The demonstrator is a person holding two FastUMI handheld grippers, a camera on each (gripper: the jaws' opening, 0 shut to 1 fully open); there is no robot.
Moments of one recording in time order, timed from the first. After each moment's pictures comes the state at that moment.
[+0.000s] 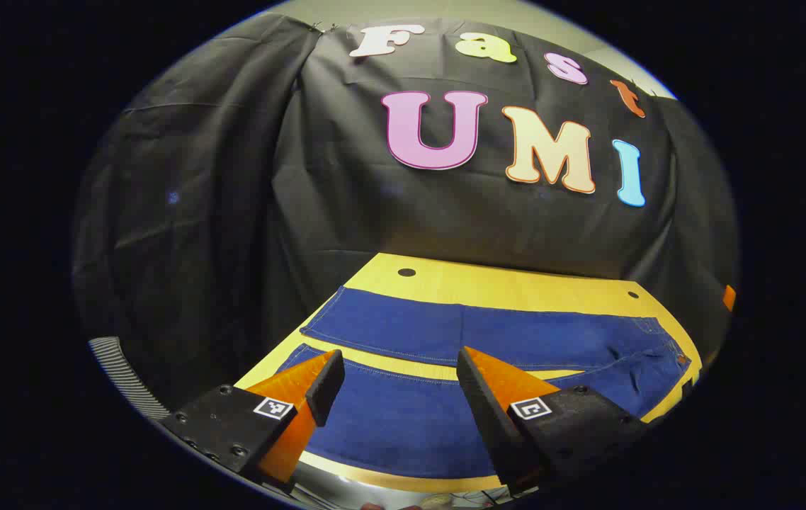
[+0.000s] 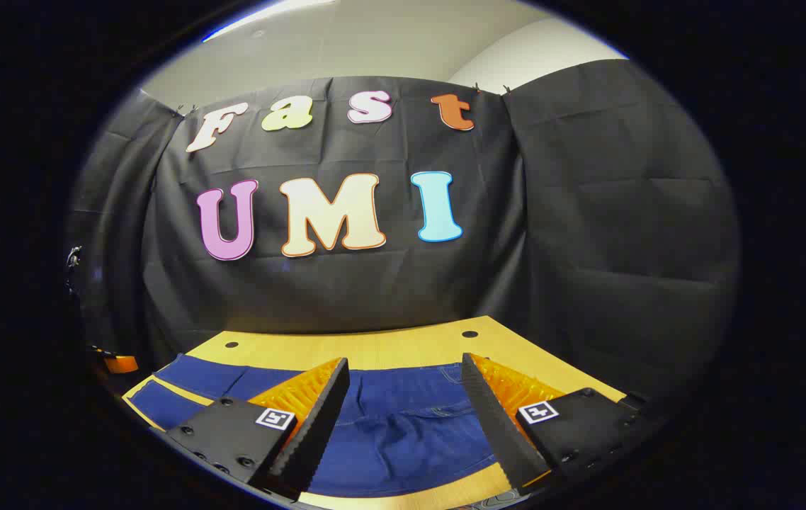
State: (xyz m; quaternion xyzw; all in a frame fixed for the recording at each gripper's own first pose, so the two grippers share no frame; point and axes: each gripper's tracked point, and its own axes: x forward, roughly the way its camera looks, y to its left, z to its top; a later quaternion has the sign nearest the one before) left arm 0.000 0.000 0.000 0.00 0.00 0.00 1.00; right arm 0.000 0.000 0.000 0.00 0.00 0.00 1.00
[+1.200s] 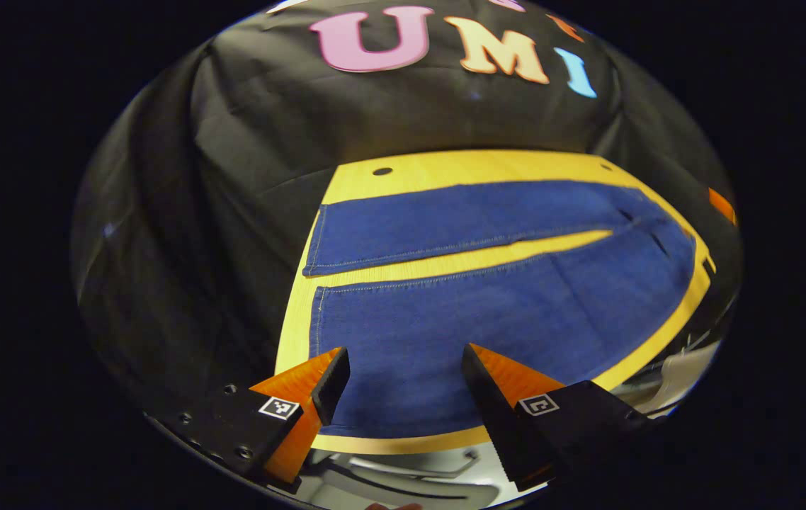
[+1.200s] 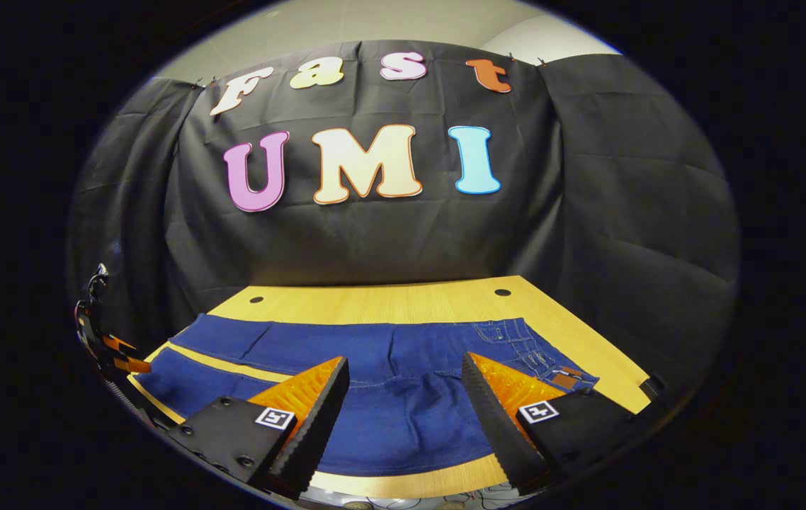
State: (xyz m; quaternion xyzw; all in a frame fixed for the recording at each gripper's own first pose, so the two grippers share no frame) left arm 0.025 0.112 -0.105 0.19 0.22 -0.13 0.95; right arm 0.001 0.048 -0.067 -0.03 0.10 0.06 0.99
